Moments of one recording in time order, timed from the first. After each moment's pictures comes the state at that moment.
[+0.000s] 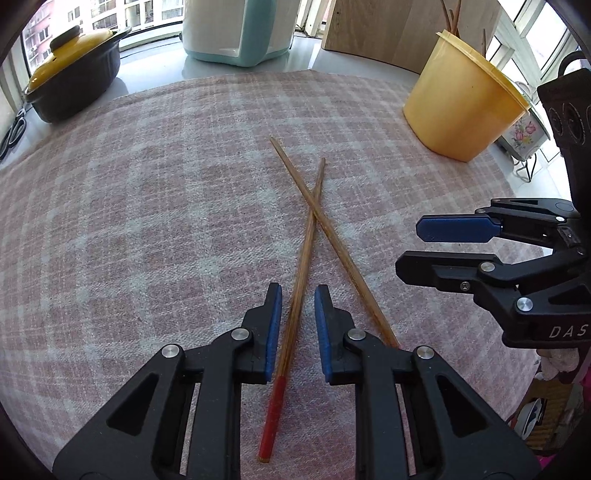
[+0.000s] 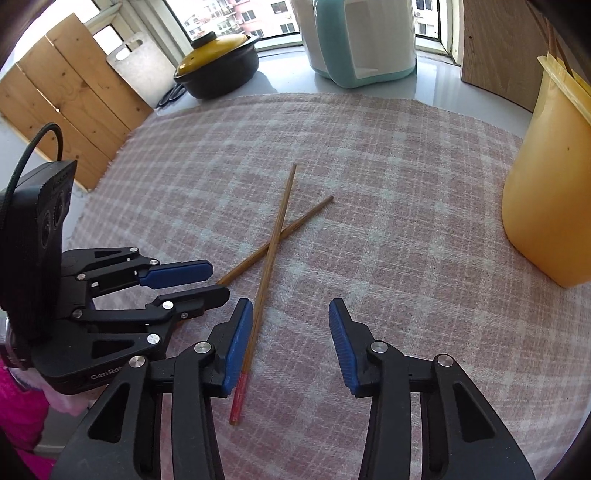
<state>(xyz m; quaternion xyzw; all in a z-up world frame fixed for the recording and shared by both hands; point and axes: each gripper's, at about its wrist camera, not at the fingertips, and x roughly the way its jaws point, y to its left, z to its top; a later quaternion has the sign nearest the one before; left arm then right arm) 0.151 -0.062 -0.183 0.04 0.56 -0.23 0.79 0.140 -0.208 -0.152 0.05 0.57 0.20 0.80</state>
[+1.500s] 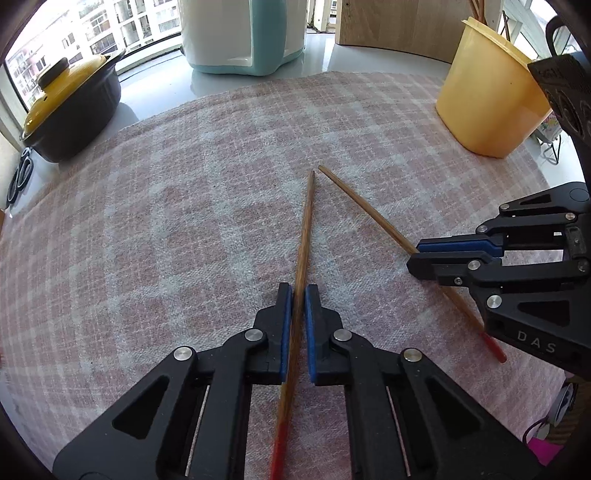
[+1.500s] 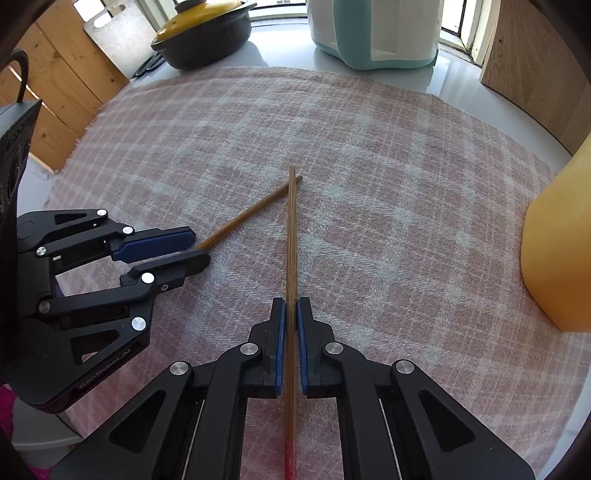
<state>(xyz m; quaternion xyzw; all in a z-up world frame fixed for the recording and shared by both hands) 0.188 -0.065 -0.191 0.10 0.55 -0.21 0.80 0.183 -0.182 -0.176 -0.01 0.60 0.17 0.78</state>
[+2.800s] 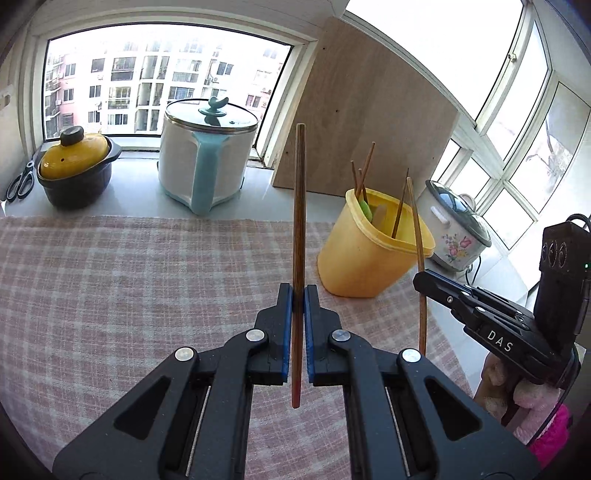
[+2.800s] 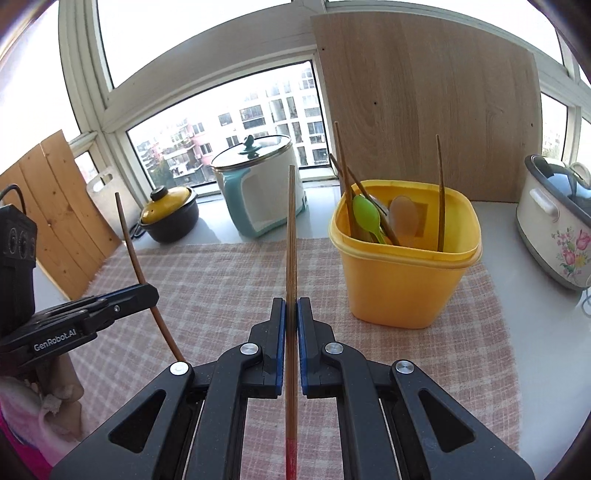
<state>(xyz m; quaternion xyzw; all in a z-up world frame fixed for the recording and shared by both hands) 0.135 -0.098 -0.049 -0.09 0.40 -0.27 0.87 0.089 -0.316 -0.040 0.09 0.36 0.07 0.93</state>
